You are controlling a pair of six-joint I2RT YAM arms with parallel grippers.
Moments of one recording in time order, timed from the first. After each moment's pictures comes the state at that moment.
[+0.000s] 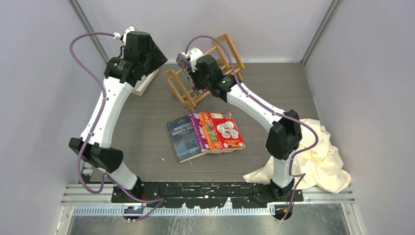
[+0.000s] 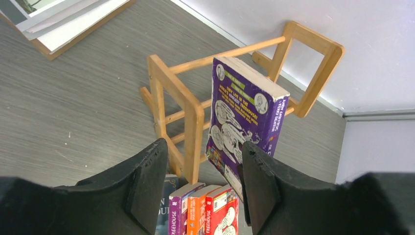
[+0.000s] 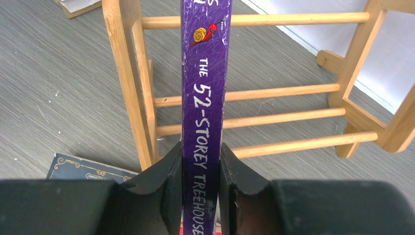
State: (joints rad) left arm -0.35 1.64 2.02 -0.92 -0.29 -0.79; right arm 0.72 1.89 1.80 -0.39 0.18 -0.08
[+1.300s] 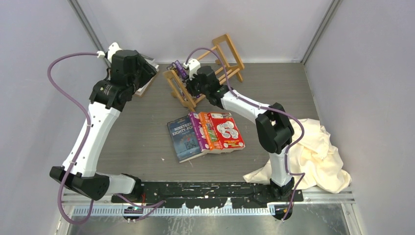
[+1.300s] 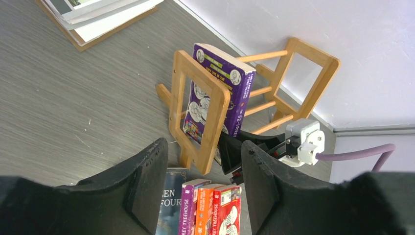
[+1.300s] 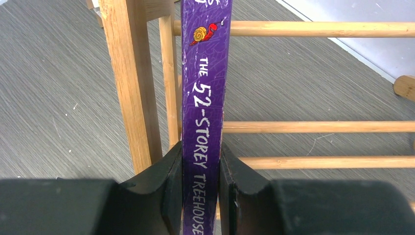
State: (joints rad) left arm -0.35 1.33 1.66 -0.80 -0.38 -0.84; right arm 0.69 2.00 1.60 0.02 -0.02 -0.06
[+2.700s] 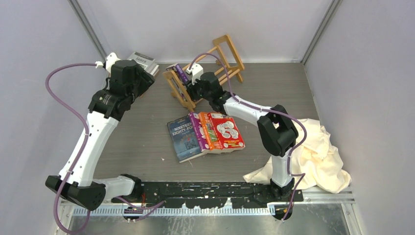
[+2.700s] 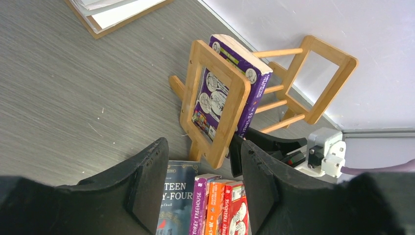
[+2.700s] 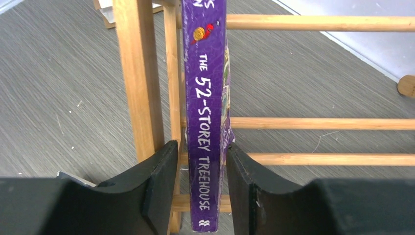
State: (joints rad) left arm -0.35 1.22 1.51 -0.78 -0.40 -0.87; right arm 0.69 1.95 1.44 0.19 -0.03 -0.05
